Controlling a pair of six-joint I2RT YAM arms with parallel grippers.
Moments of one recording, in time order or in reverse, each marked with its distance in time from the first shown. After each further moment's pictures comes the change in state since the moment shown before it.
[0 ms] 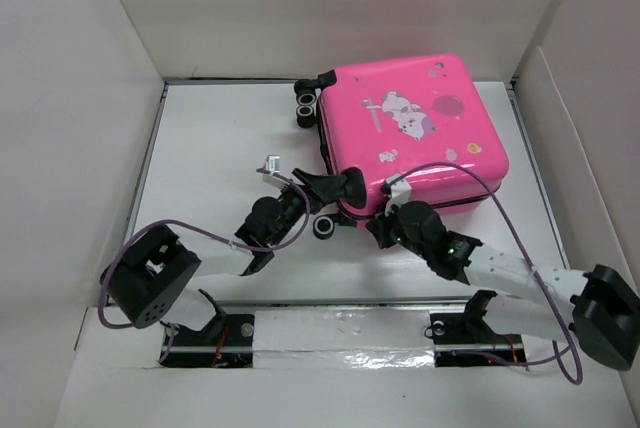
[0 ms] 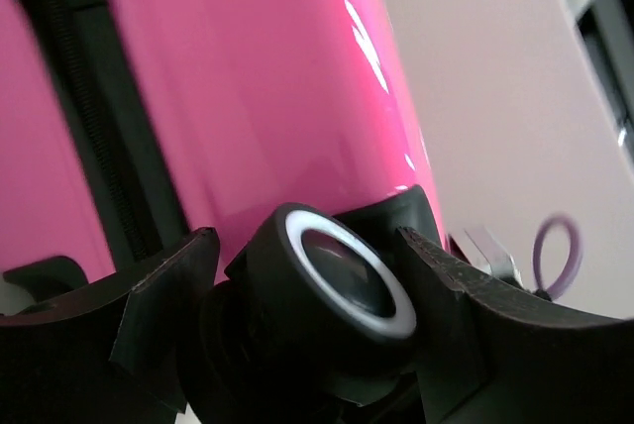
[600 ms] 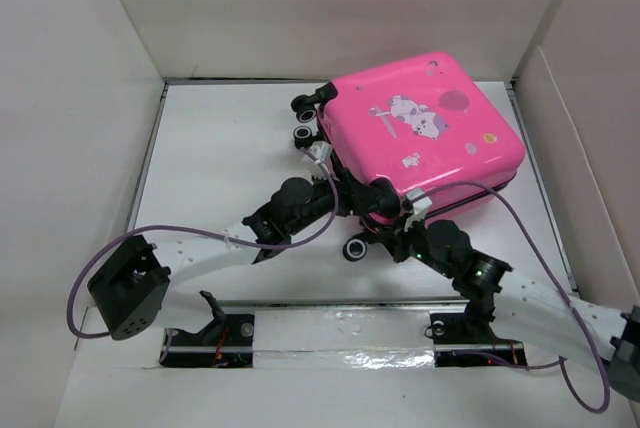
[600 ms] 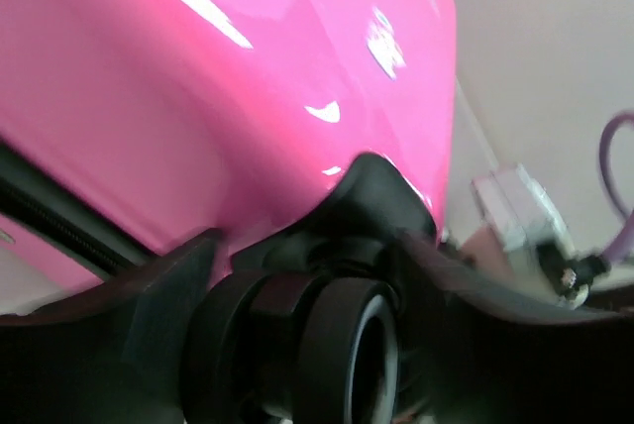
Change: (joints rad) left arm -0.171 -0.116 0.307 -0.564 0.089 0.343; right arm 0.058 -0.250 -0.120 -0.012 -0.001 -0.021
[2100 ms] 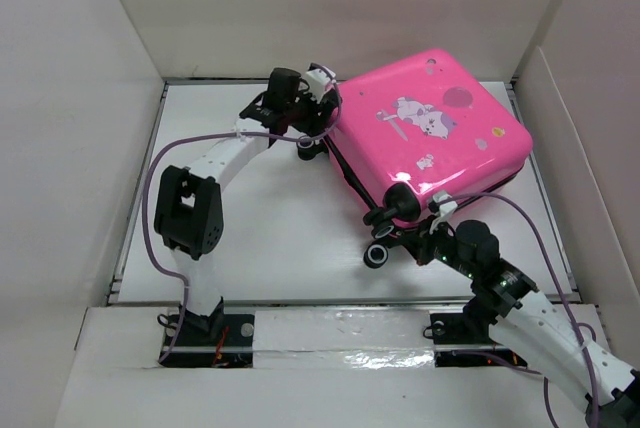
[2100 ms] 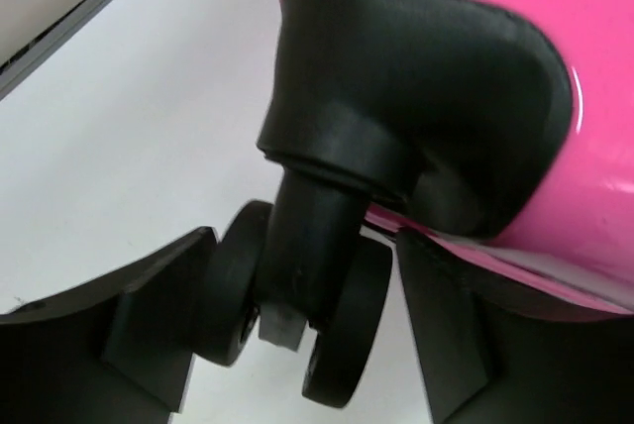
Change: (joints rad) left arm 0.493 0.566 0.905 -0.835 0.219 1.037; right arm -0.285 -0.344 -0.060 -0.286 -0.268 -0.061
